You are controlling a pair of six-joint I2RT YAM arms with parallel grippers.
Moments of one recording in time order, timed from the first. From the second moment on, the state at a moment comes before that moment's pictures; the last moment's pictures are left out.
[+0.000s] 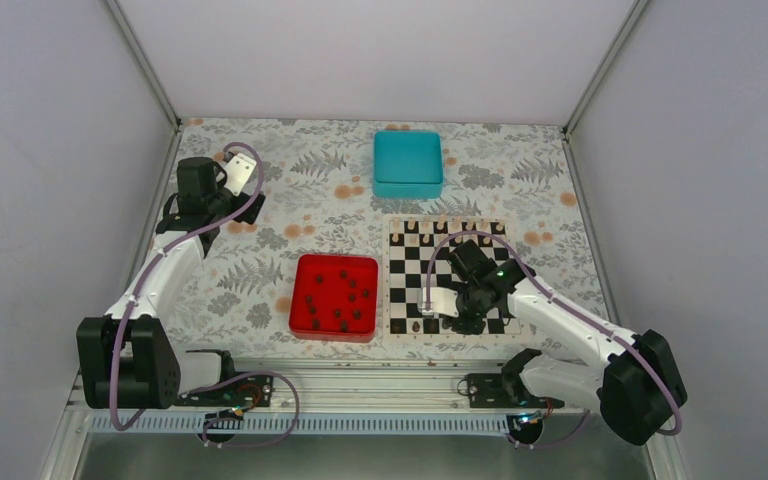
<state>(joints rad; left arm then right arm) 0.00 1.25 0.88 -0.21 0.10 0.46 0.62 1.11 0.64 -0.89 -0.23 -0.89</state>
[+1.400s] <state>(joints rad) 0.00 1.26 0.88 -0.21 0.10 0.46 0.62 1.22 1.09 -1.00 -0.22 -0.87</state>
